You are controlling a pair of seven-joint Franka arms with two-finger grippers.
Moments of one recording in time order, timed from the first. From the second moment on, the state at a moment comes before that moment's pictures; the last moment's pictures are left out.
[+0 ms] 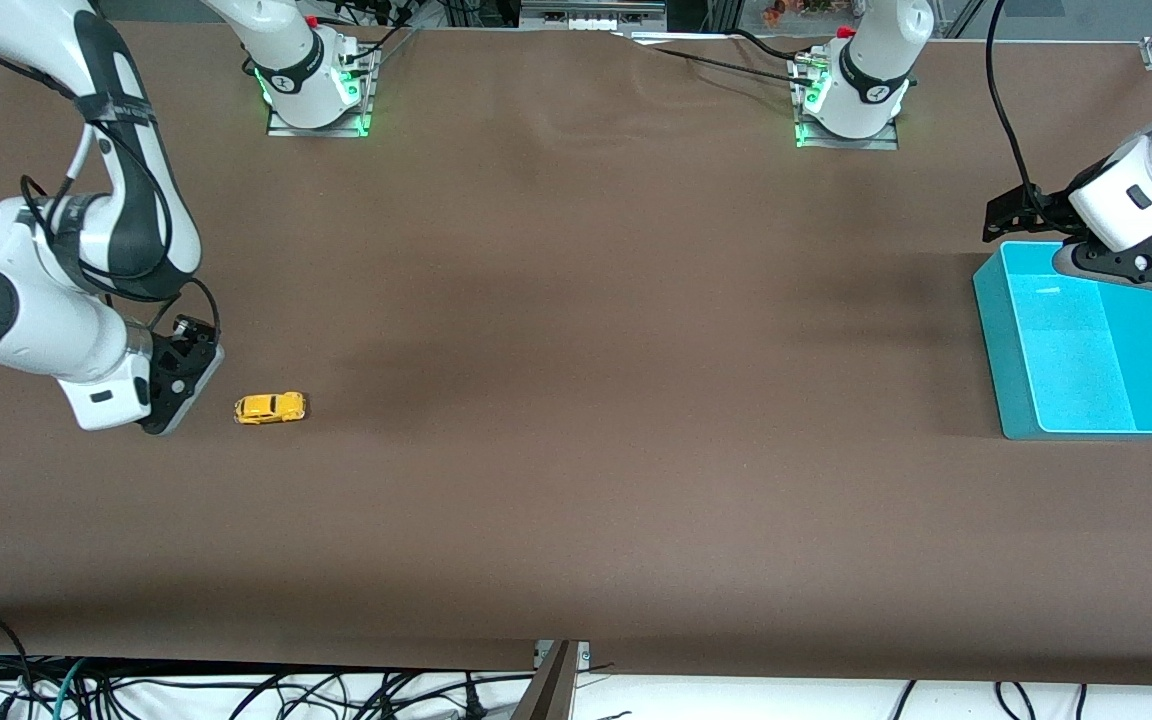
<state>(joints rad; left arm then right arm) -0.02 -0.04 0.03 -1.80 0.00 1.58 0.16 0.06 0.41 -0.04 -1.77 -0.04 2.09 -1.13</state>
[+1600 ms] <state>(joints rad) -0.02 -0.04 0.03 -1.80 0.00 1.58 0.16 0.06 0.52 -0.03 -1.98 -0.04 2.57 -1.59</state>
